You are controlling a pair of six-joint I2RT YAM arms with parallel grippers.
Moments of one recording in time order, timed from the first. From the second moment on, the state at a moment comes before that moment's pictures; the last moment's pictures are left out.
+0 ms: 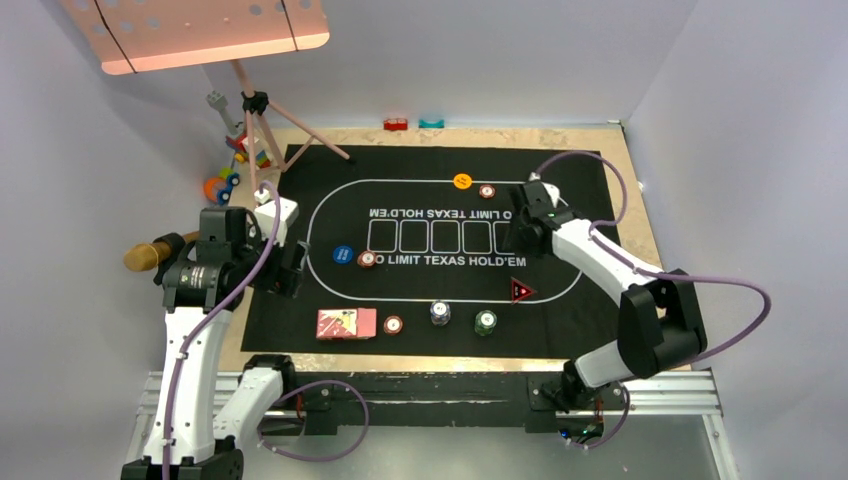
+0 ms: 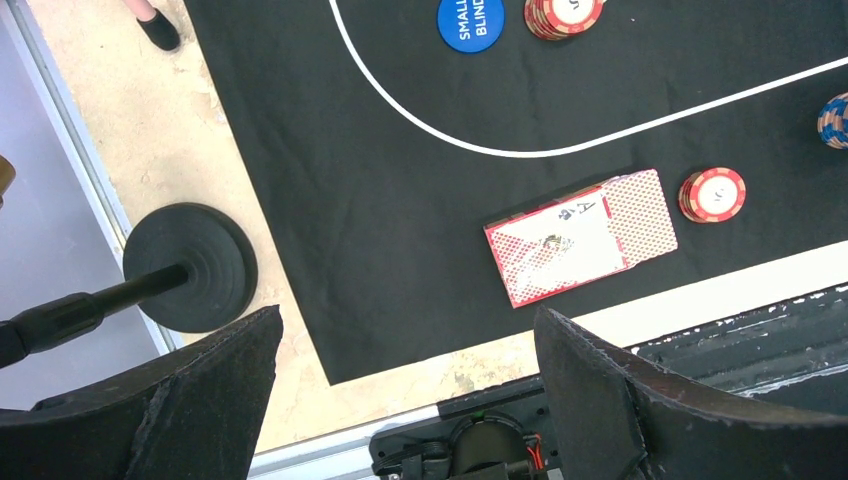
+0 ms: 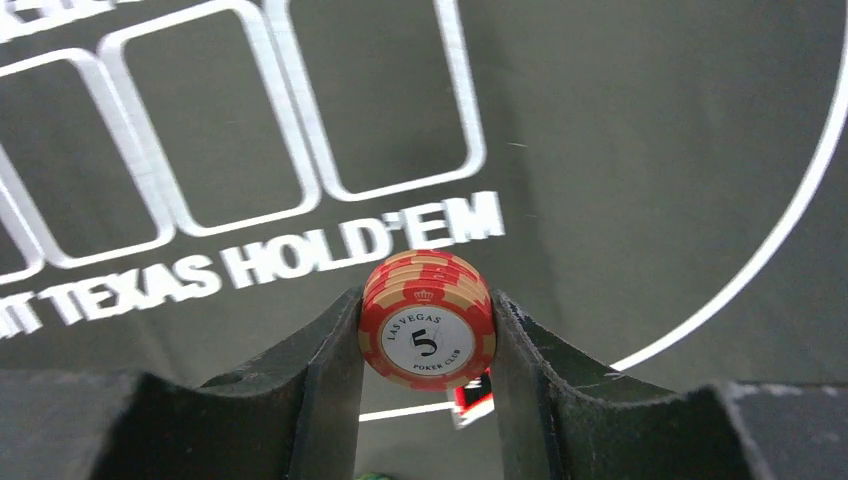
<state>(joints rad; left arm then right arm) -0.01 0.83 1.10 -1.17 0.13 0.27 0.42 1.47 1.02 -0.60 0.27 0.60</state>
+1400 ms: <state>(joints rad) -0.01 0.85 1.11 -1.18 0.14 0.27 0.19 1.51 0.80 -0.52 0.22 0.70</state>
